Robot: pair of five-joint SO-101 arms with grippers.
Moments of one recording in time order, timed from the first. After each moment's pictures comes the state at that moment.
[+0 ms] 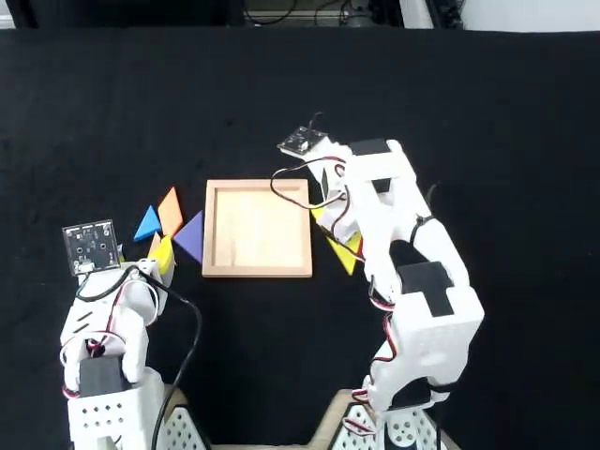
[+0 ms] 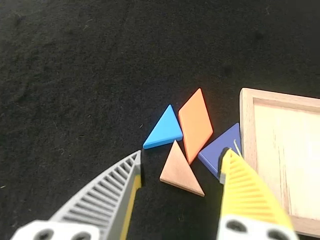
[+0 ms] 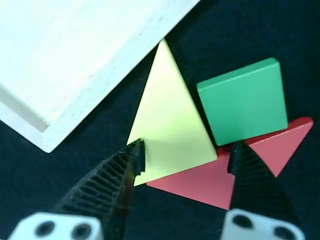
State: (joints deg) left arm -14.0 -103.9 96.3 50.1 1.5; right arm -9.7 19.8 10.2 70.5 38.1
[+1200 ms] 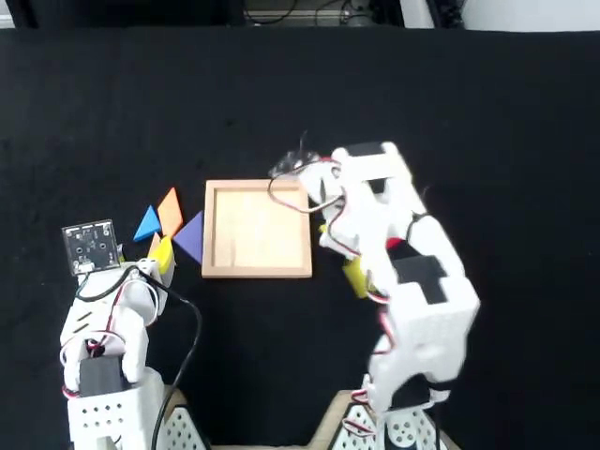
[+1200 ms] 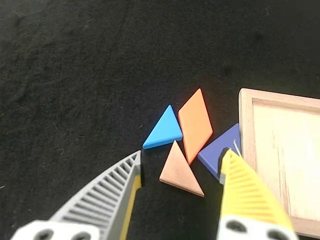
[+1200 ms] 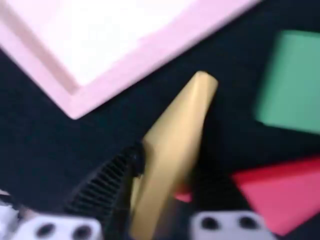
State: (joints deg) left arm -14.0 -103.9 96.3 50.1 1.5; right arm -9.8 24.5 9.5 78.1 48.2
